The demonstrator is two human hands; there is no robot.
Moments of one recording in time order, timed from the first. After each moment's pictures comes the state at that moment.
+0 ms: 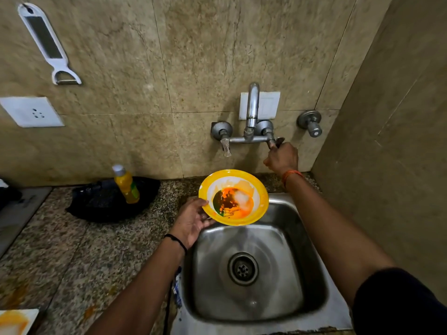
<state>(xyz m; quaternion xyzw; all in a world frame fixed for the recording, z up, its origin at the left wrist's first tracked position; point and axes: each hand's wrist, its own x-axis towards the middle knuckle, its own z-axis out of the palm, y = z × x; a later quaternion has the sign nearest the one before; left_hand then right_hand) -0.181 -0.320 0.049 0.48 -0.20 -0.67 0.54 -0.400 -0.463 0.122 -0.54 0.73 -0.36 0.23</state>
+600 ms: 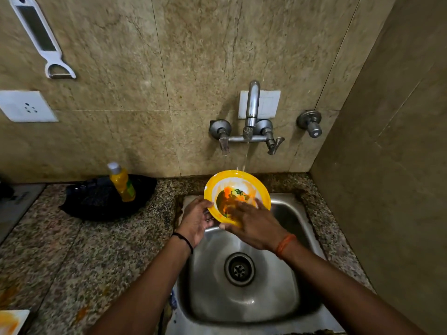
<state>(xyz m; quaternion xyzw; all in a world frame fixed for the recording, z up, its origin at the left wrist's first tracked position) -0.194 -0.334 0.027 0.48 -0.19 -0.66 0.55 -0.375 -0.331 0.060 -0.86 0.49 0.03 0.10</state>
